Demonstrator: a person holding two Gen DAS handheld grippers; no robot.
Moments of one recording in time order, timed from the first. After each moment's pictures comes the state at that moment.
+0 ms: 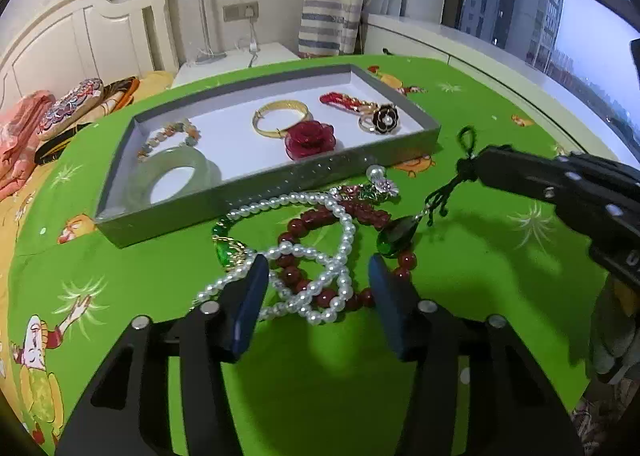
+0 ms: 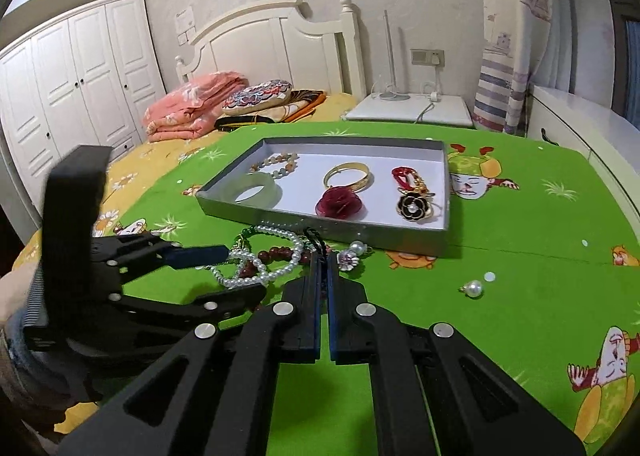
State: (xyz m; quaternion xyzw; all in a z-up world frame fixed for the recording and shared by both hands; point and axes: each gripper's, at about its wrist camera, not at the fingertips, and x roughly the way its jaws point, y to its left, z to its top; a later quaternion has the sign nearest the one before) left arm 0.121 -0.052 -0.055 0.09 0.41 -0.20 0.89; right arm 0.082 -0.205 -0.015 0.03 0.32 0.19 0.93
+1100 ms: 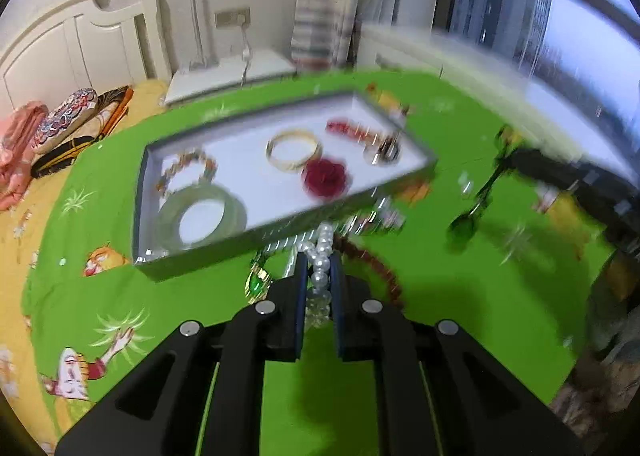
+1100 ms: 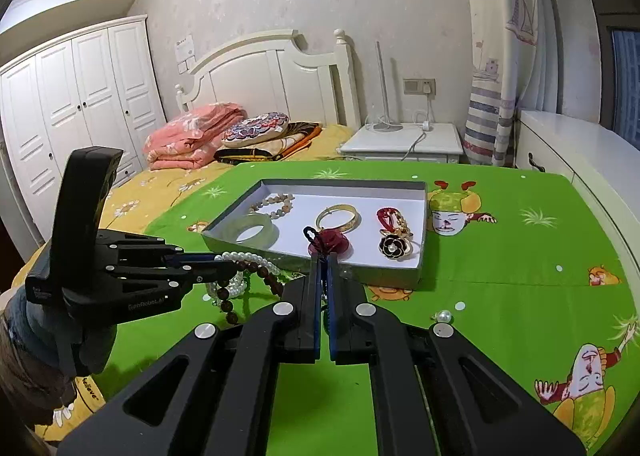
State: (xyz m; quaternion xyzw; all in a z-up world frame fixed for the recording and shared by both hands) left arm 0.134 -0.032 -0.016 0.11 0.42 -0.21 0.87; right arm 0.072 -0.220 0.020 0.04 0.28 0.19 0.94
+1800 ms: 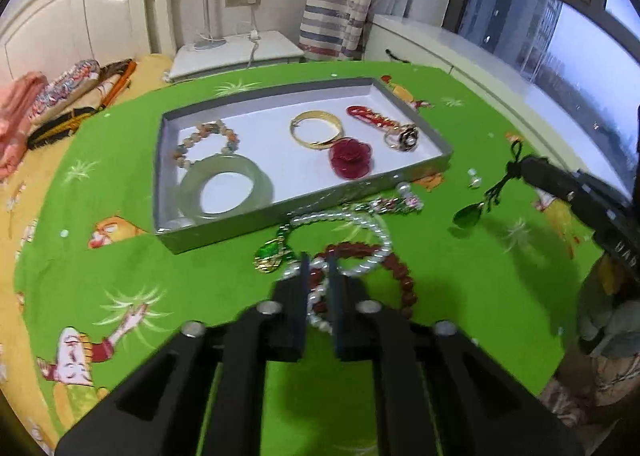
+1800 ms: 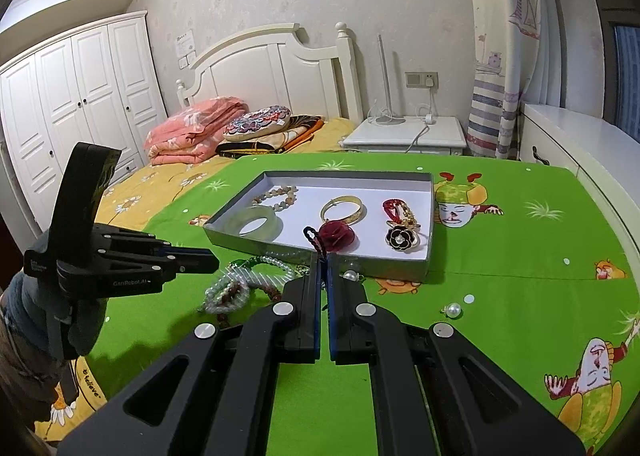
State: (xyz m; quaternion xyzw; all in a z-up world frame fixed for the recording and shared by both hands) left arm 0.136 0.004 -0.011 0.07 0.44 -0.21 0.87; right arm 0.075 -0.215 0.014 0.04 0.29 0.19 0.94
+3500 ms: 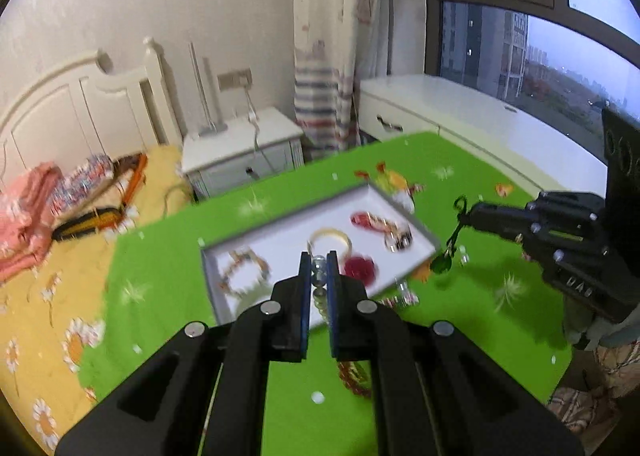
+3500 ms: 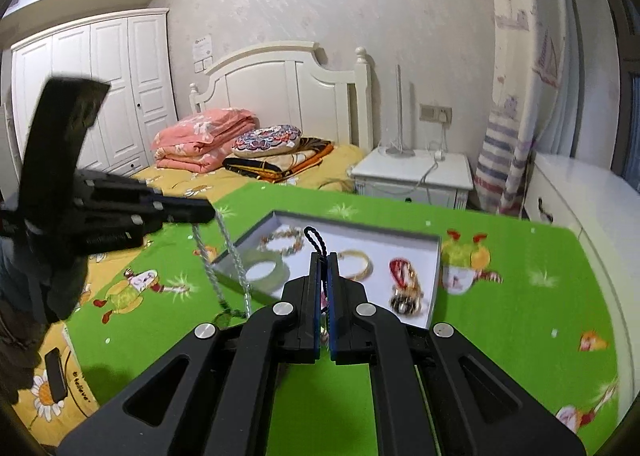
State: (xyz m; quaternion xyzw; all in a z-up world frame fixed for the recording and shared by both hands) left arm 0.149 -0.004 0.107 0.13 0.32 -0.23 0.91; right arm 0.100 -0.195 0.070 -0.01 0.24 0.20 0.95
